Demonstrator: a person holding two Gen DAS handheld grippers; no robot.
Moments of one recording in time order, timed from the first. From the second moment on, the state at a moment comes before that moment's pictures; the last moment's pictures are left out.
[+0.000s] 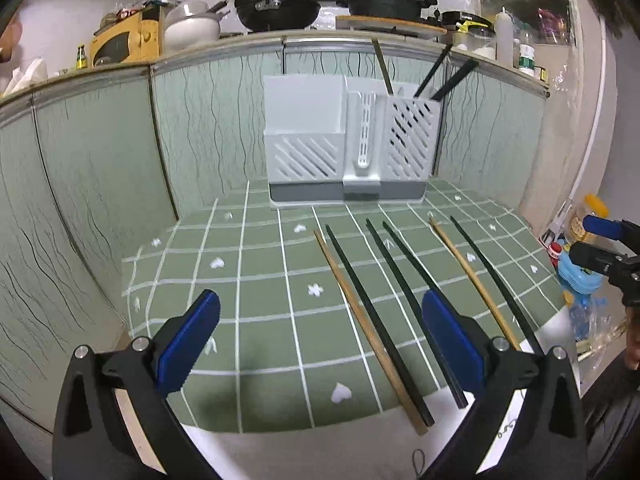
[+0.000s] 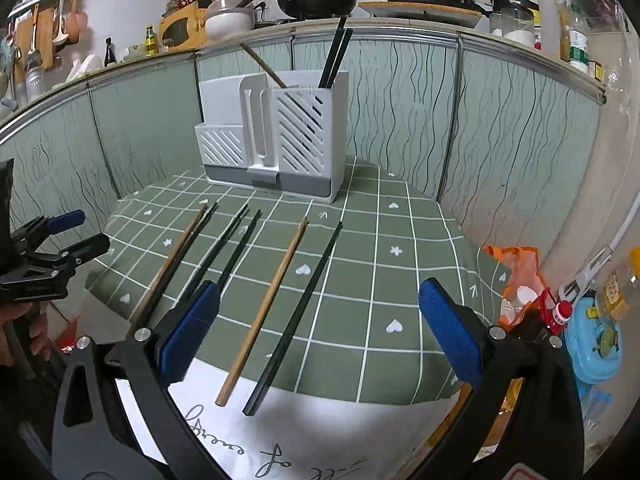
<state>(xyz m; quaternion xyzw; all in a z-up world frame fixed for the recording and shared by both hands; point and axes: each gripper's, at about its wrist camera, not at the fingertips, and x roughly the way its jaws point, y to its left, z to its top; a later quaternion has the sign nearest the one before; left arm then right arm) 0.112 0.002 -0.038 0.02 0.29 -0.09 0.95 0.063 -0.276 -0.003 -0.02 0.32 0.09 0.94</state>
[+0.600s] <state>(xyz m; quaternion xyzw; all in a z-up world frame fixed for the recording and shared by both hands) 0.115 -0.011 -0.094 0.01 0.36 -0.10 0.93 0.055 -0.273 -0.033 -0.02 0.31 0.07 0.95</state>
